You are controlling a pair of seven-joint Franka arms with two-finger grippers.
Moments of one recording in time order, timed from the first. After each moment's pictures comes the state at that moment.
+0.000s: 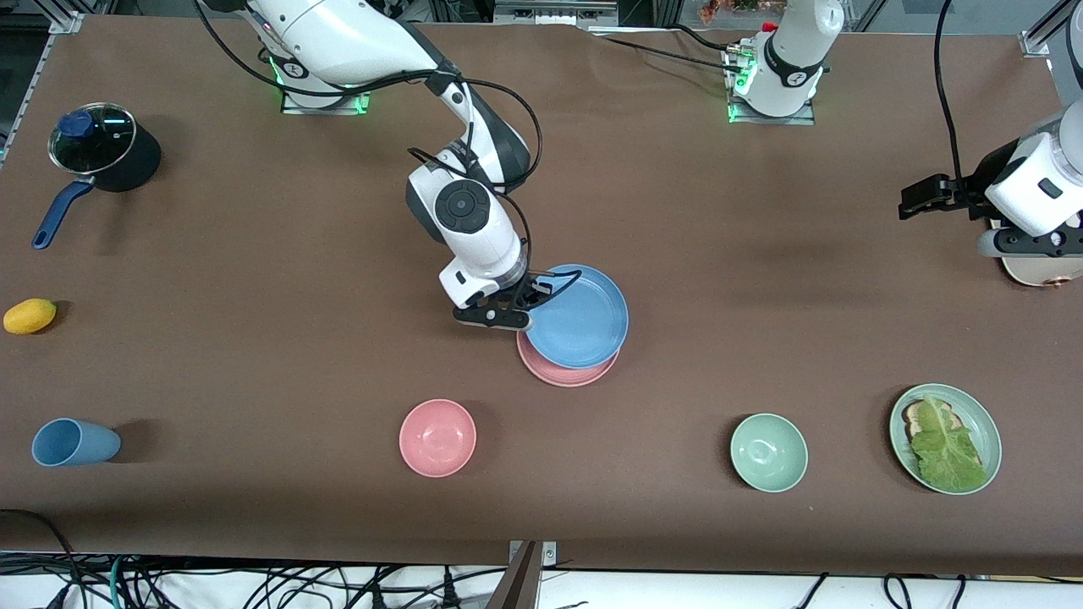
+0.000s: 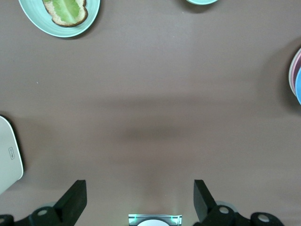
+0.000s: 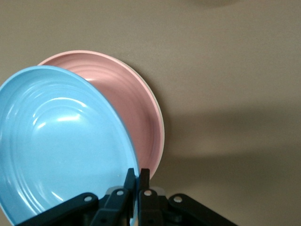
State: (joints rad) left arm 0.02 0.05 -0.02 -1.63 0.01 1.48 0.01; right arm 0.63 0.71 0.08 -1.50 0.06 2.36 0.82
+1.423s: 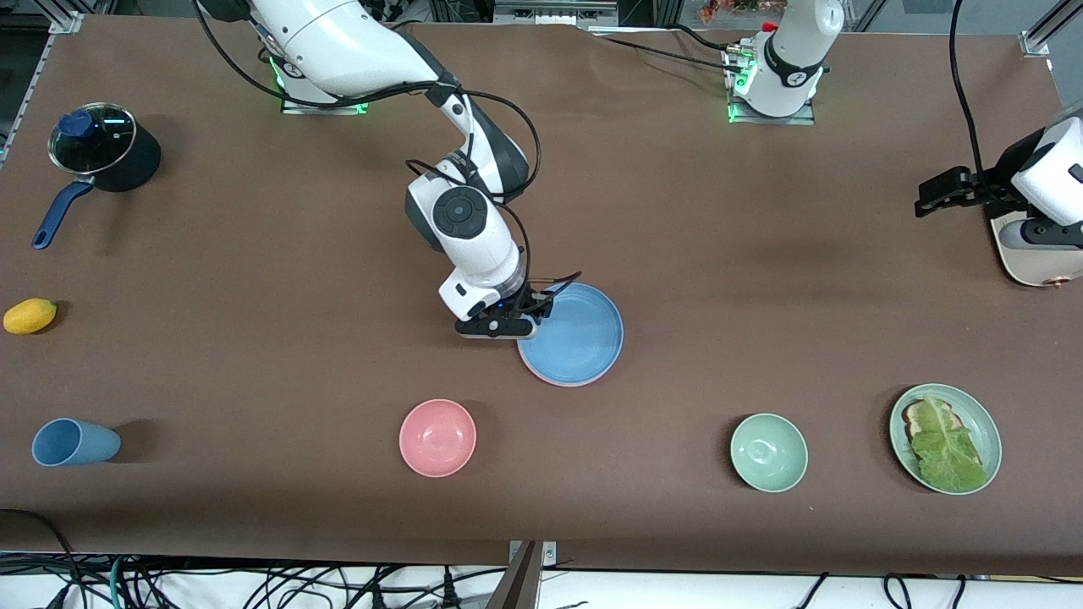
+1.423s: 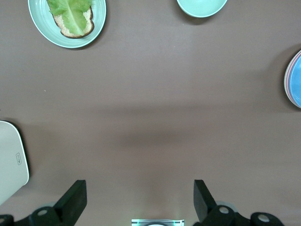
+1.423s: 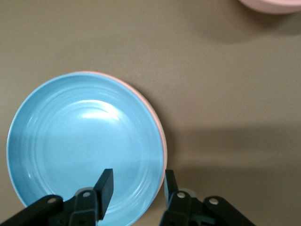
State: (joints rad) left arm 0.03 0.05 -0.01 -1.59 0.01 1.48 0.03; right arm 0.61 0.74 0.07 -1.47 0.03 2.41 0.71
